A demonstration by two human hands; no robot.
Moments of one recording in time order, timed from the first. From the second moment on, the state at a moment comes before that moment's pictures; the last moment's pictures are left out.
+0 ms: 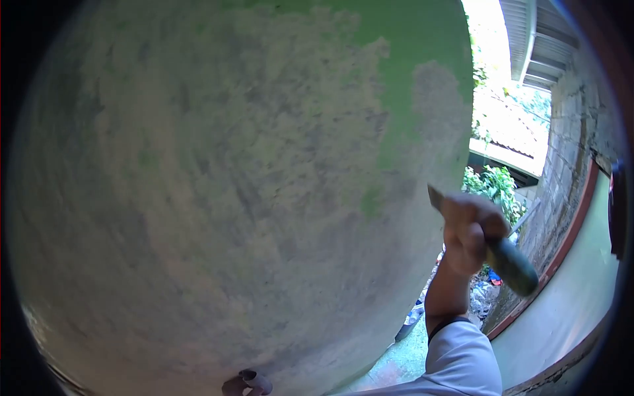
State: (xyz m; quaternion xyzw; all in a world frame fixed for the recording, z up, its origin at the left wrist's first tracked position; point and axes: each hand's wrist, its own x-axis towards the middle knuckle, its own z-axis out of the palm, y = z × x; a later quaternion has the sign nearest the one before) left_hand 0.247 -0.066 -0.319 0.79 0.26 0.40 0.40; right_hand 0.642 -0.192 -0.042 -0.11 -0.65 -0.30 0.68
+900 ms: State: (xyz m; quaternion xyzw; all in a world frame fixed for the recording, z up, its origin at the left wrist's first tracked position) left_hand 0.181 -0.109 -0.316 0.48 0.12 0.36 0.79; right_hand 0.409 -0.100 -0.283 -0.33 -0.63 0.66 0.25
